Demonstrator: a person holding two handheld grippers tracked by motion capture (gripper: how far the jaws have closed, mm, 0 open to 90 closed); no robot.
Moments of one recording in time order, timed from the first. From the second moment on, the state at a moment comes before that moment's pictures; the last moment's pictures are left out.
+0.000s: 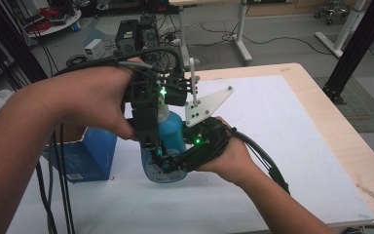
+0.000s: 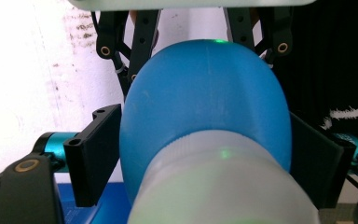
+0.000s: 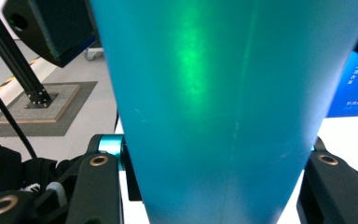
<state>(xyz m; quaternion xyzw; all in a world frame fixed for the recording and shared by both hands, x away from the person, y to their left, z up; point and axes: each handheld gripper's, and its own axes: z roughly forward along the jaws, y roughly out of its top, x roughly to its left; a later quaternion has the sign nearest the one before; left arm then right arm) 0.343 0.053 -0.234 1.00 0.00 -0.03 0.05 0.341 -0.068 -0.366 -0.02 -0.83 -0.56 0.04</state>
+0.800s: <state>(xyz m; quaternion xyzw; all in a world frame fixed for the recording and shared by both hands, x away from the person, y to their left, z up) 0.345 0.050 -0.234 1.00 0.00 -0.03 0.03 0.342 -0.069 -0.366 -0.02 -0.82 -0.57 0.04</state>
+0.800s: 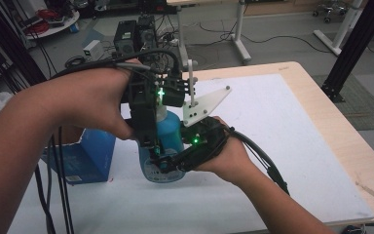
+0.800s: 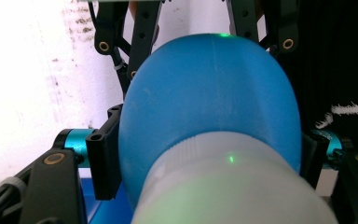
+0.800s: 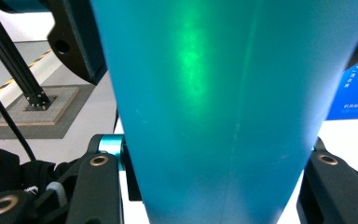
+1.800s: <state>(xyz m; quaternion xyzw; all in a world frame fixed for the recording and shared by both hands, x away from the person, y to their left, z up) 0.341 0.047 -0.228 1.00 0.00 -0.02 0.04 0.338 -0.071 -0.366 -0.01 -0.82 -0.58 0.03</state>
